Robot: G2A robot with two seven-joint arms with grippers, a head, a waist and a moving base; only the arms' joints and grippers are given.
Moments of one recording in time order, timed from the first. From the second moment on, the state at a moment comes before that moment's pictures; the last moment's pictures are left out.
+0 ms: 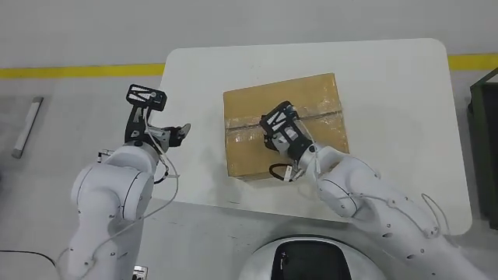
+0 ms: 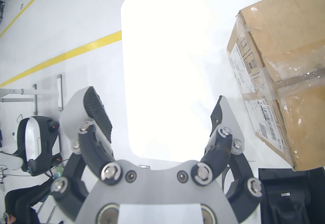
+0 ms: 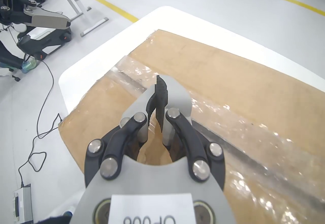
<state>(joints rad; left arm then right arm) 1.00 -1.09 -1.43 -2.09 1.33 -0.06 -1.23 -0.99 -1.27 0.93 -1.85 -1.12 0.09 0.52</state>
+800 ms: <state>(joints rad) 0.97 -1.10 -1.39 -2.06 1.32 -0.06 -1.22 -1.01 -1.27 1.03 -1.88 -1.17 0.03 0.50</state>
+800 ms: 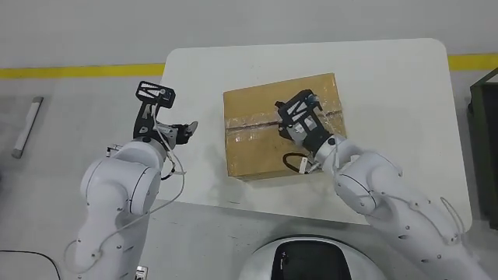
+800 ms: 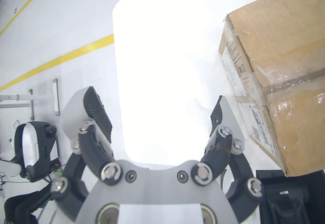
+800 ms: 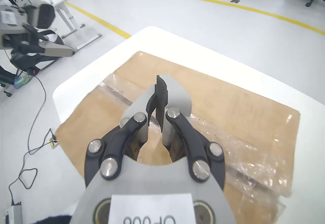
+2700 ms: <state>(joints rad) 1.18 -1.12 -1.37 -2.11 1.47 0.07 -0.58 -1.49 -1.21 1.63 -2.31 -1.32 0.00 0.48</state>
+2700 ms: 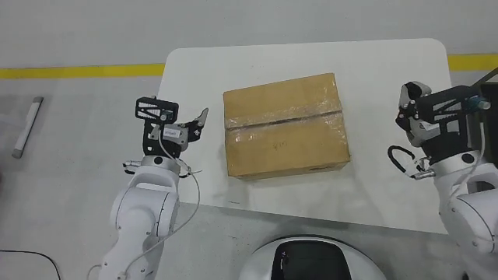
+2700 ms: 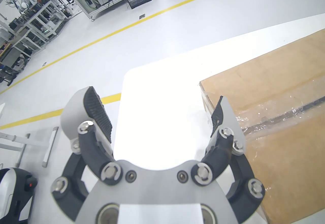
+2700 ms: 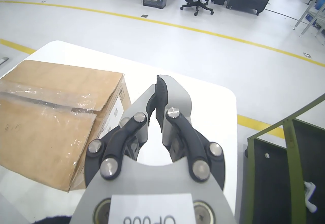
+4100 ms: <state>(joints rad) 1.18 -1.12 -1.37 -2.11 1.47 0.07 -0.58 -1.13 -1.29 1.13 -1.90 -1.37 0.11 0.45</state>
